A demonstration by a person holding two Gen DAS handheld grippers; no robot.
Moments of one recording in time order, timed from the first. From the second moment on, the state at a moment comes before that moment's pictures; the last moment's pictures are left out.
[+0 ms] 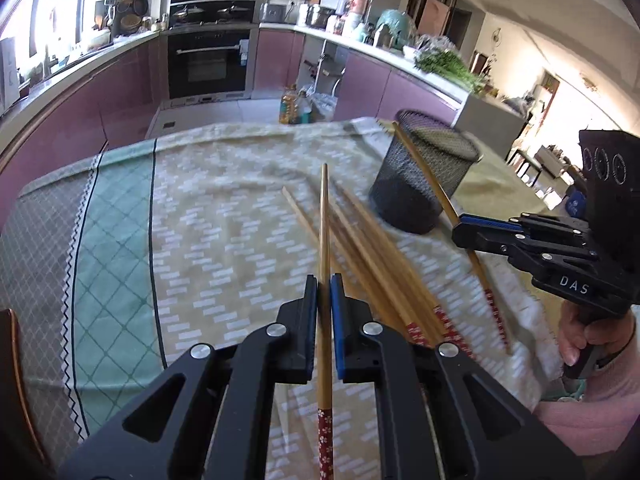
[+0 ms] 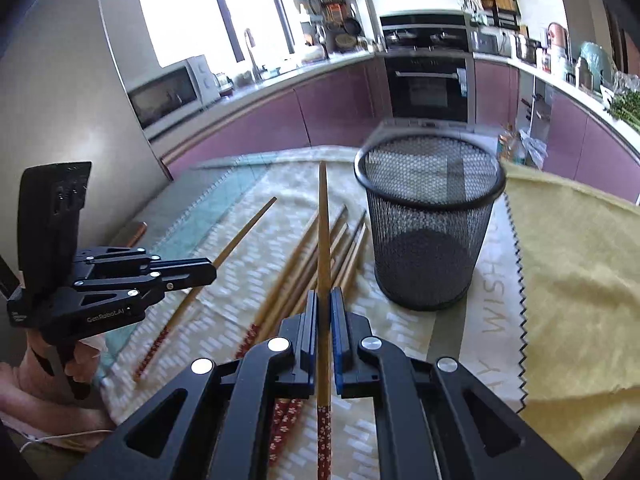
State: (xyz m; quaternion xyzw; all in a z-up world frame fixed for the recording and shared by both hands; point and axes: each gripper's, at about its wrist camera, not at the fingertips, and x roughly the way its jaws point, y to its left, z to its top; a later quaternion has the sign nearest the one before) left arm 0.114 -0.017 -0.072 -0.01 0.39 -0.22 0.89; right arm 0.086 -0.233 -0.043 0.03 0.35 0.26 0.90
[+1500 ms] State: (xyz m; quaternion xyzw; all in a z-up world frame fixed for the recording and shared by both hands) left arm 0.216 -0.124 0.011 -0.01 0.34 -0.32 0.88; right arm 0.194 -0.278 -0.005 0.04 0.32 0.20 0.92
